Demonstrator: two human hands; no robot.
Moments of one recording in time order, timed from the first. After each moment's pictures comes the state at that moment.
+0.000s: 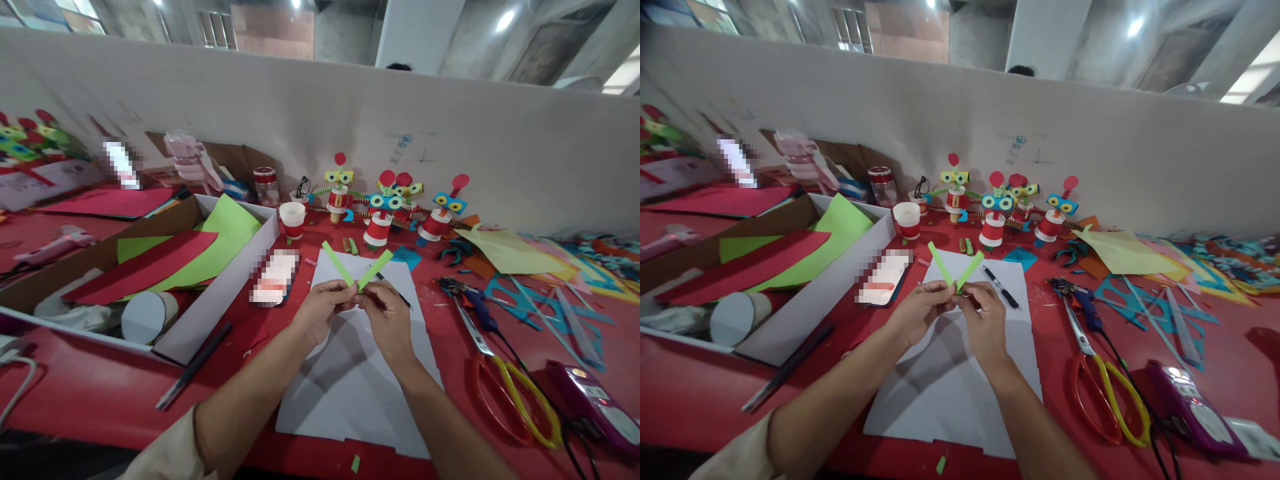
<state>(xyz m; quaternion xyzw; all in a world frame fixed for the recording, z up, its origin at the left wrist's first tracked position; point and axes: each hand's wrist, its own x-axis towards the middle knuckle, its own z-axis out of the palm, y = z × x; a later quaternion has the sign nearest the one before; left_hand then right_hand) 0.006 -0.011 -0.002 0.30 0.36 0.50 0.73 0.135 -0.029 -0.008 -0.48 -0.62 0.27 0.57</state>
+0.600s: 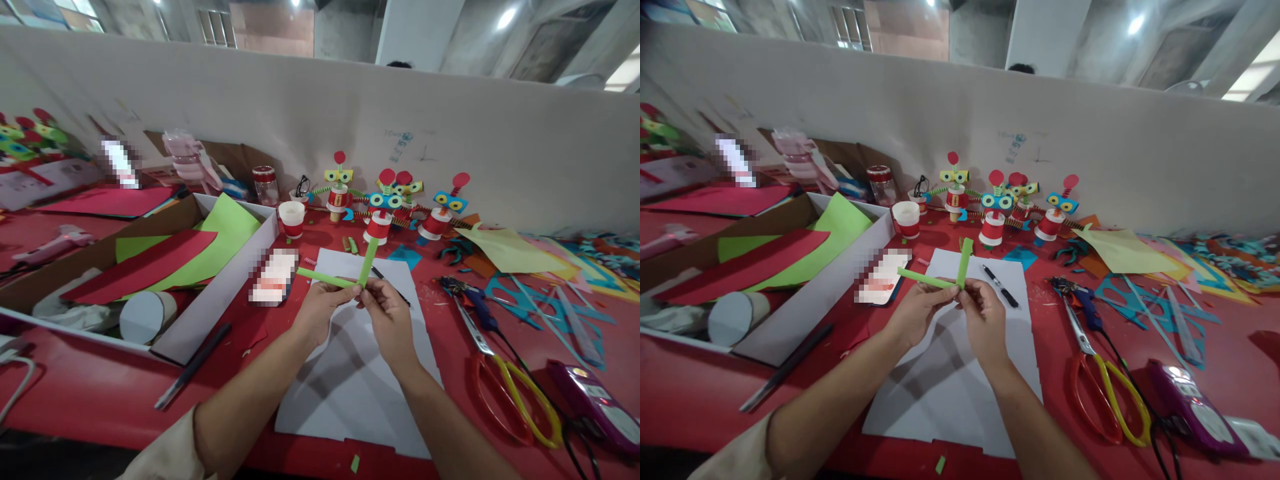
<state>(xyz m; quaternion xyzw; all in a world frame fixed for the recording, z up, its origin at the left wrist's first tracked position) 0.011 -0.016 0.003 0.34 0.33 0.54 0.69 0.132 -0.032 -0.006 -0.47 -0.54 0.41 0.58</state>
